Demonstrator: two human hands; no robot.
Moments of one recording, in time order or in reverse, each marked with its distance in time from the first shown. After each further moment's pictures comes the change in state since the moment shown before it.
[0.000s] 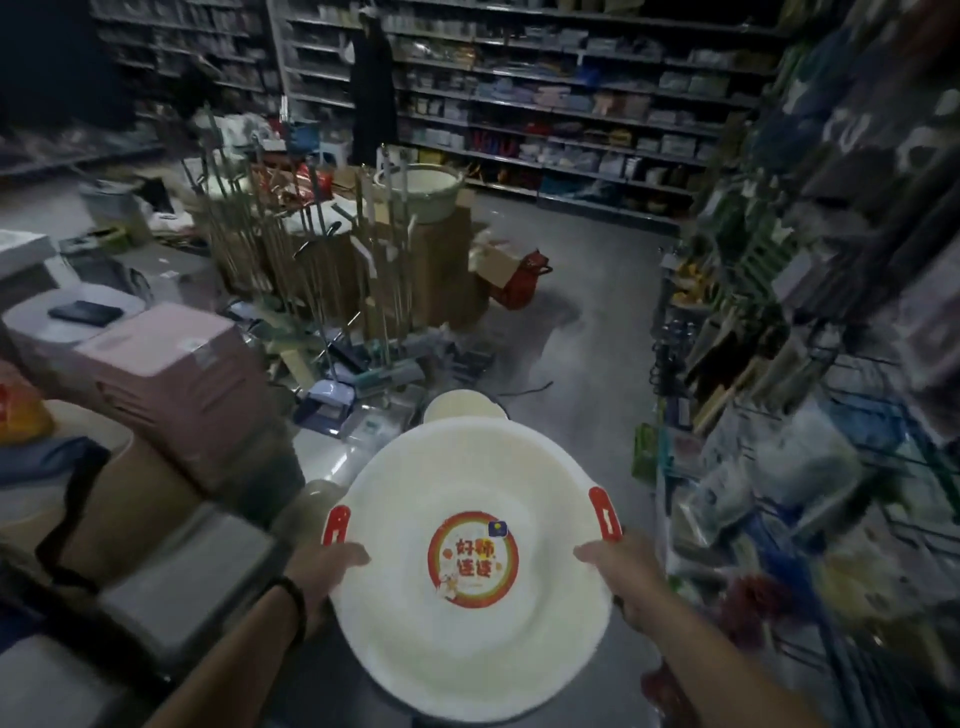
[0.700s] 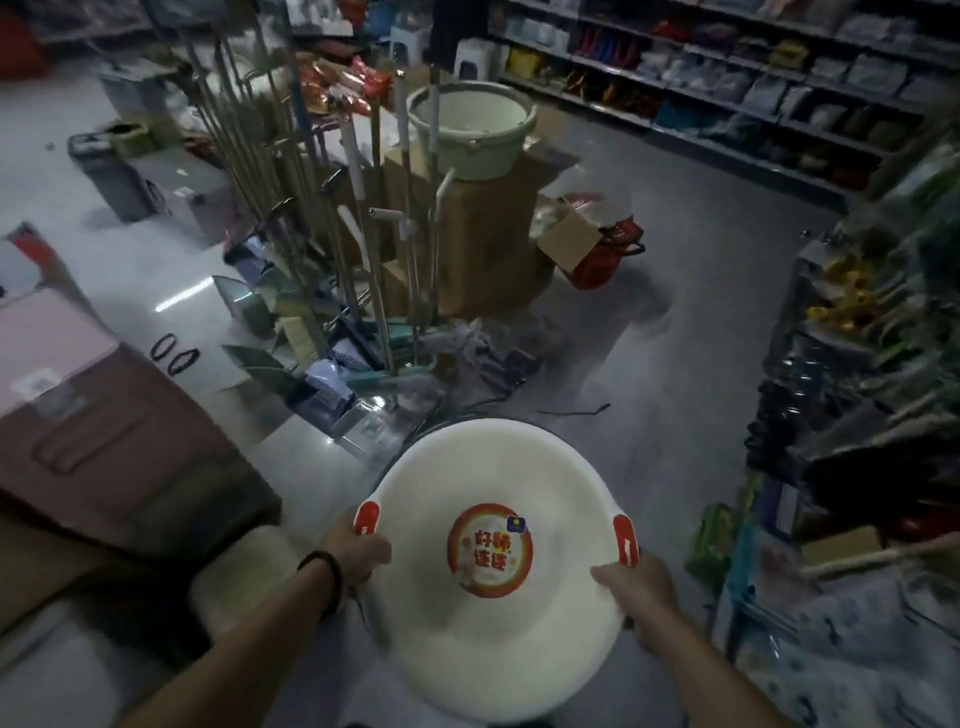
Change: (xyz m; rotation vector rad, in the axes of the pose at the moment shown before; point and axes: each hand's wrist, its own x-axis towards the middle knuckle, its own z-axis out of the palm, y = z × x) left_hand 0.411 0.214 0.207 0.205 0.134 -0.153; right_hand 0.481 -0.229 0.059 -0.237 -0.063 0.116
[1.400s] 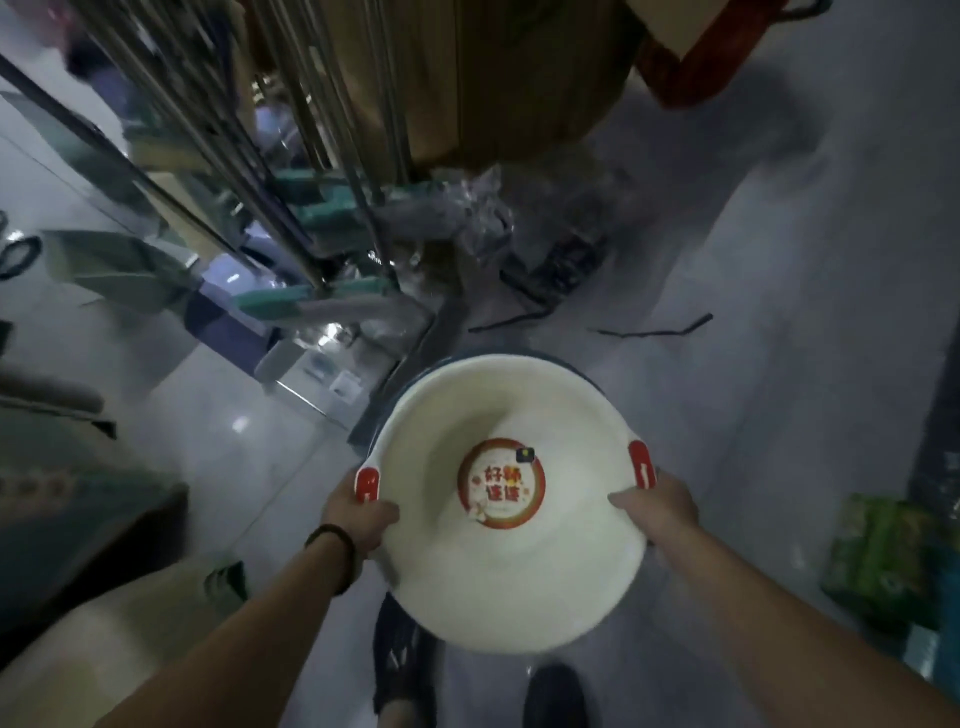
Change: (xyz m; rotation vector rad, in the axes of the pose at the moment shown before) left_hand 0.529 -0.039 0.204 -0.111 0.059 -0.239; right_hand 0.557 -0.016 0.238 -0.264 -0.034 0.113
